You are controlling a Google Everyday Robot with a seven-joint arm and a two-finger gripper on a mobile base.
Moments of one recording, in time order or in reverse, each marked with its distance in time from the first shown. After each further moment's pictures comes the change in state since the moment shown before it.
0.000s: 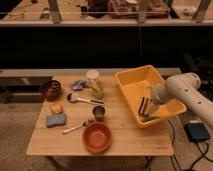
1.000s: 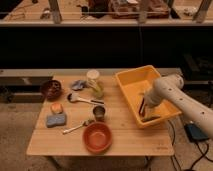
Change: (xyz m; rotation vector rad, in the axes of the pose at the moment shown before) arm -0.010 -0.015 0.060 0.137 -0.067 -0.257
